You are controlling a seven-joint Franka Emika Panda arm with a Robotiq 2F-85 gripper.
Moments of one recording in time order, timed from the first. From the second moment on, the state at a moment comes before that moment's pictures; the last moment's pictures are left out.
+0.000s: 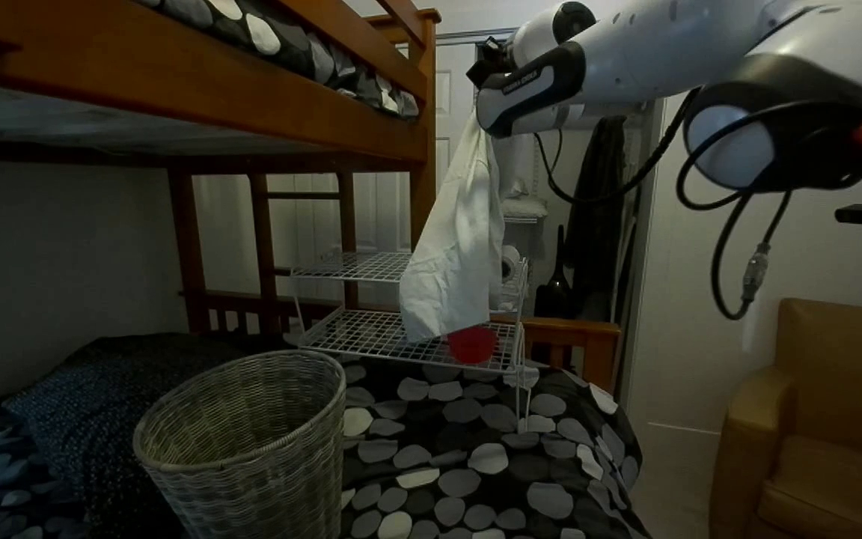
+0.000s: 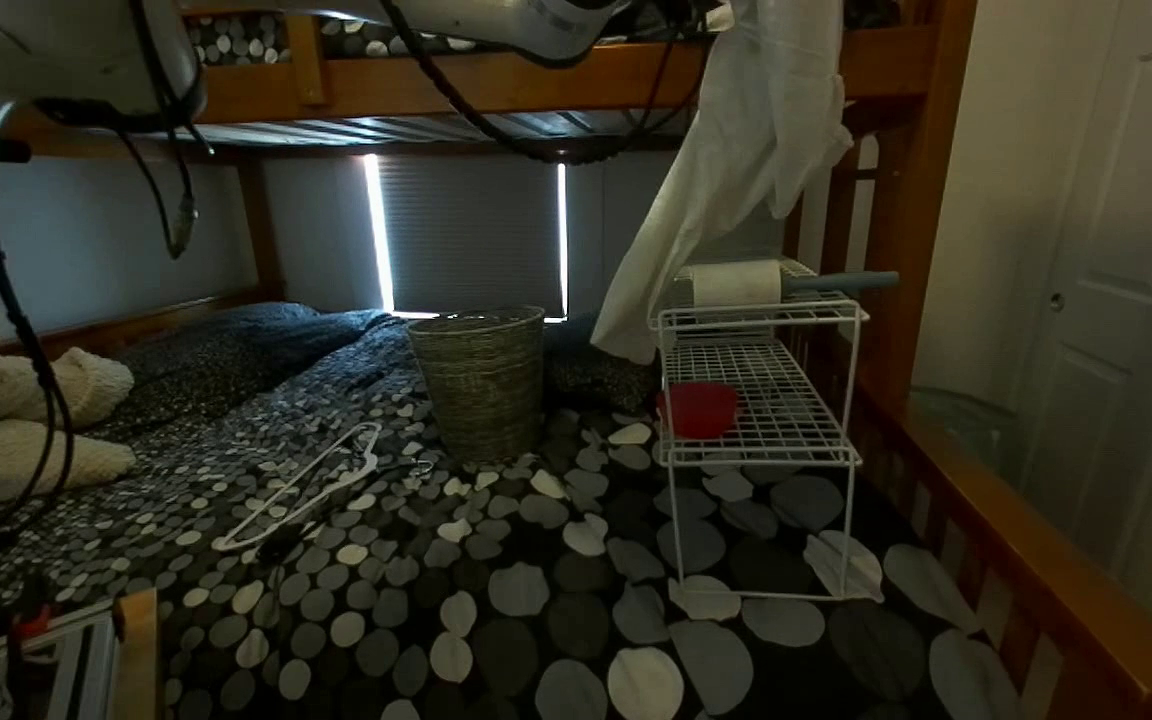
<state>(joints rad) 0.81 0.58 -1.24 -1.35 0.37 3.24 0.91</state>
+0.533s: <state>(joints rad) 0.65 0.95 -1.51 -0.94 0.36 2.78 1.26</state>
